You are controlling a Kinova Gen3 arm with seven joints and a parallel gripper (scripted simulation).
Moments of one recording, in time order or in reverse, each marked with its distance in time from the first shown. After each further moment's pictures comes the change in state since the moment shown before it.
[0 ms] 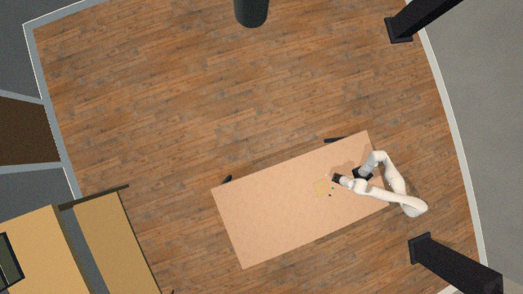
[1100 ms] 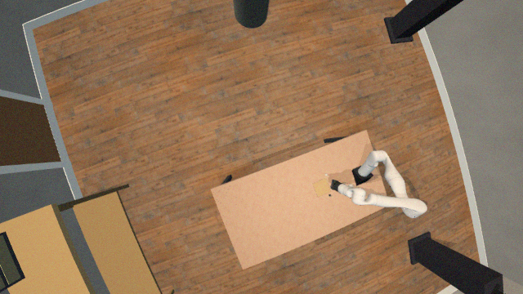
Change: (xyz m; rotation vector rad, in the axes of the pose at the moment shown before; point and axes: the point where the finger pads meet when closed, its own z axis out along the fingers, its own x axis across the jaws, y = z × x) arm 0.052 -0.006 -0.006 -0.016 -0.011 -0.202
